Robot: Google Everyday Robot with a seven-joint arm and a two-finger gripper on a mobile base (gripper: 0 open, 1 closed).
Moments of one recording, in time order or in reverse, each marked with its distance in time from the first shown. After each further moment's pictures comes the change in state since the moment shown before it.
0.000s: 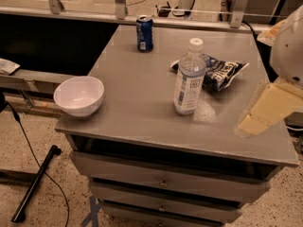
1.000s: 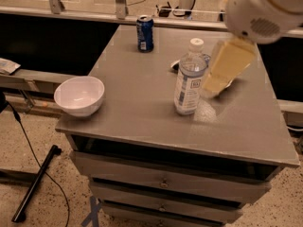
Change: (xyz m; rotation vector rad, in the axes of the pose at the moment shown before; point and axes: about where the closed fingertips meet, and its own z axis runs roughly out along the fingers) arm -0.068 -0.043 0.015 0.023 -0.066 -0.093
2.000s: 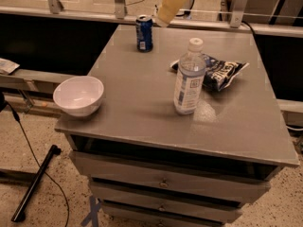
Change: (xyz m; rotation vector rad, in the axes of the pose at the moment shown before) arm -0.093 -0.140 0.049 0.235 -0.057 0.123
